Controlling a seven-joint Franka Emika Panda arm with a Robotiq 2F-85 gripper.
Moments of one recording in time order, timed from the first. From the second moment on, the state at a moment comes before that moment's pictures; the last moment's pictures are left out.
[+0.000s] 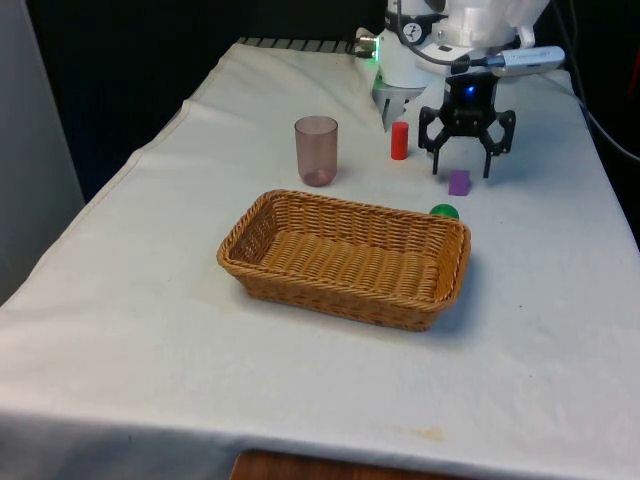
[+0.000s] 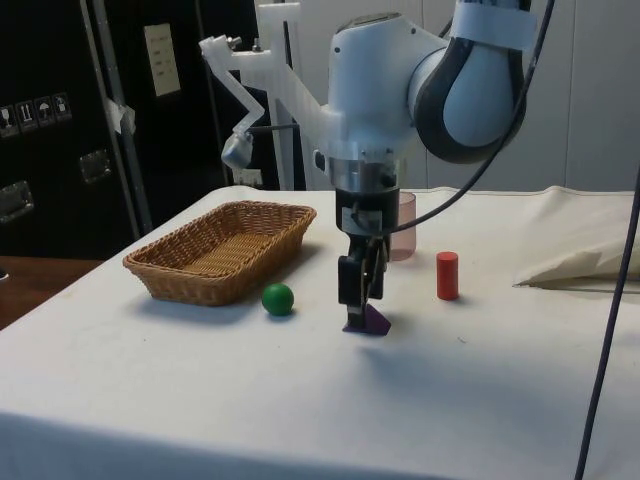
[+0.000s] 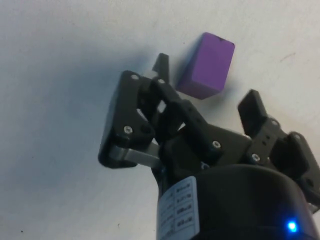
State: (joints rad) arm 0.25 0.22 -0.03 -2.66 -0.10 2.98 0.34
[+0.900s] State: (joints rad) arm 0.25 0.12 -0.01 -2.66 -0.10 2.90 0.36
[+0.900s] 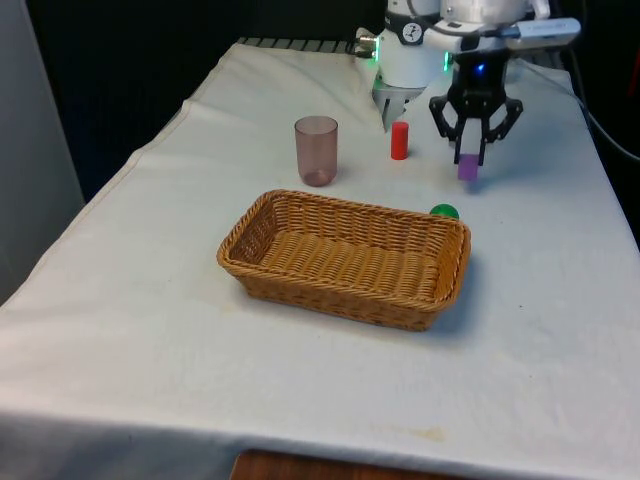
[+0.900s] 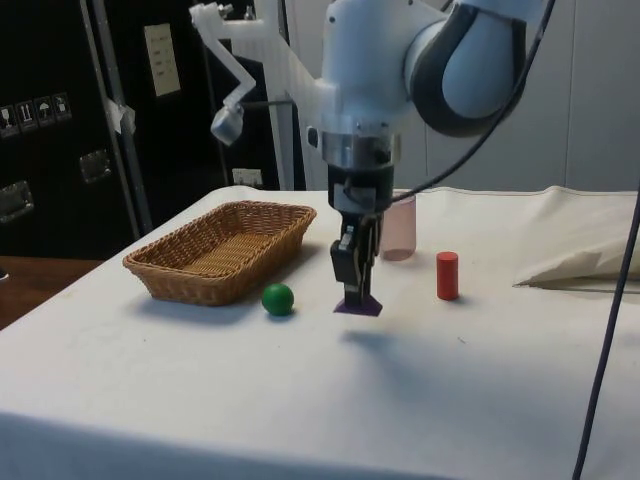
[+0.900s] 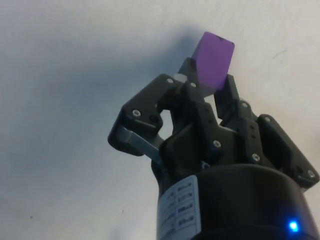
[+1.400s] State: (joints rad) arm 0.25 0.07 0.01 -2.66 -0.10 2.88 0.38
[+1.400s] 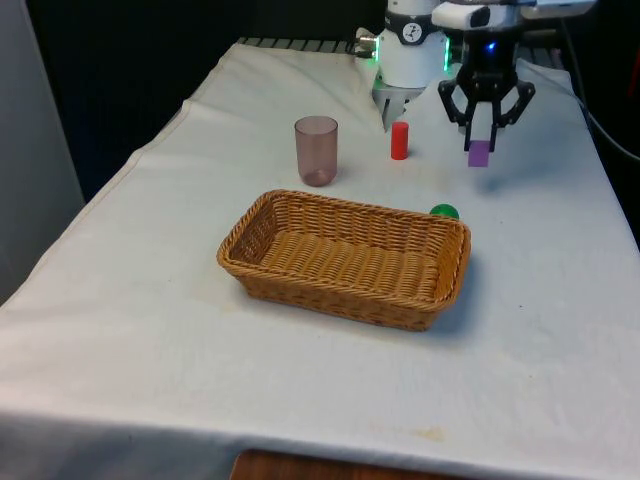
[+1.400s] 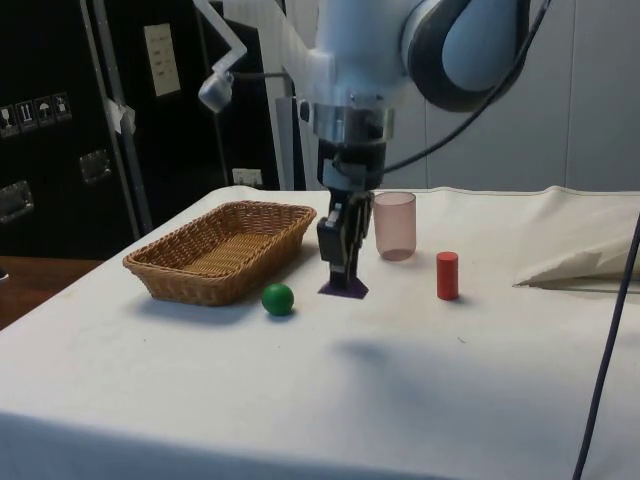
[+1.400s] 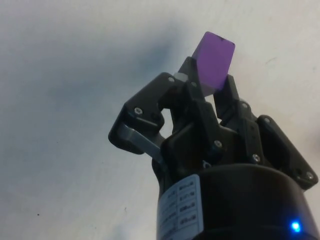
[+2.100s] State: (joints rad) arm 0.25 0.00 -0.01 -2.50 -0.10 2.69 0.39
